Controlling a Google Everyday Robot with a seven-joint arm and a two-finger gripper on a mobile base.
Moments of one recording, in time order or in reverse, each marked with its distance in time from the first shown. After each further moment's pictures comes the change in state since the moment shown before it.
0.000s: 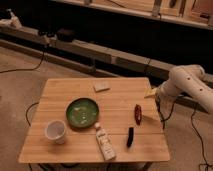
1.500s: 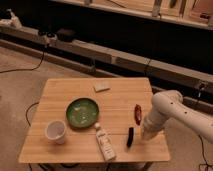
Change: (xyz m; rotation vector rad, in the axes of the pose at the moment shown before) arm -0.162 -0.006 0.071 -0.089 -0.359 -0.338
